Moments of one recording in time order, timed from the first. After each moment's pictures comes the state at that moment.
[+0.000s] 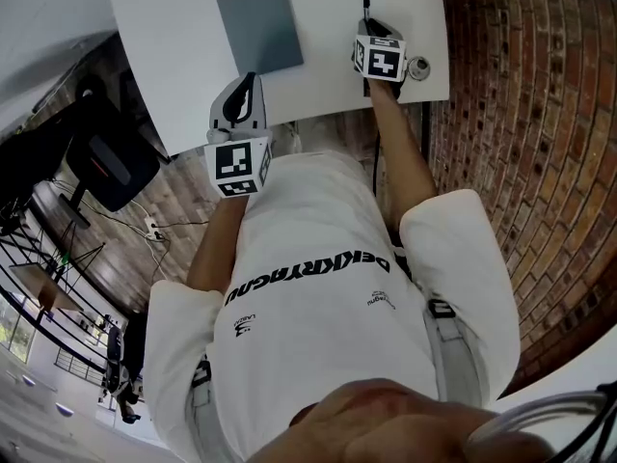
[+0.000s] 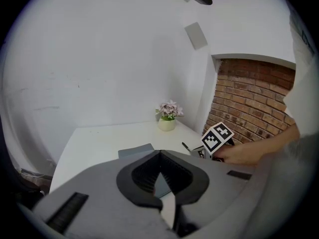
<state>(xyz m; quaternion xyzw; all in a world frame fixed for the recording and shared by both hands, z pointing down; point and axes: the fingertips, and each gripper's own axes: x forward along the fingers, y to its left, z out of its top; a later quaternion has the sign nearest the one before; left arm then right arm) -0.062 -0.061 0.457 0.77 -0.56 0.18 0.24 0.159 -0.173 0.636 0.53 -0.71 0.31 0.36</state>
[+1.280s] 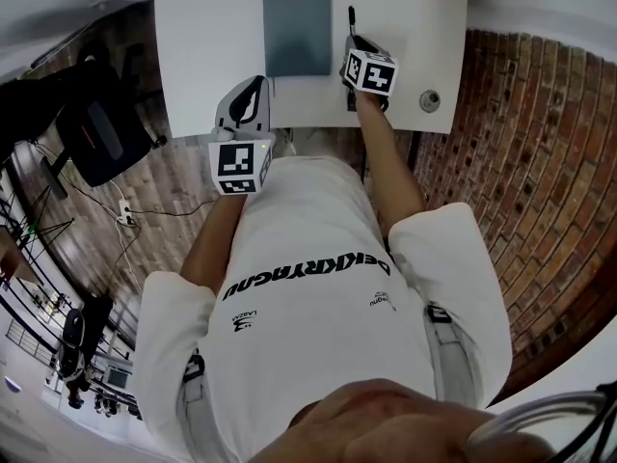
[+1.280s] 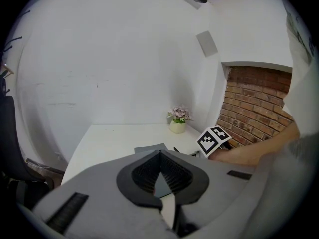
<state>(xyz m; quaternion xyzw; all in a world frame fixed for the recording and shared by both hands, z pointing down) -0.123 -0.044 0.453 0.75 -0.60 0.15 0.25 0.047 -0.161 0.638 0.46 -0.74 0.36 0.33</state>
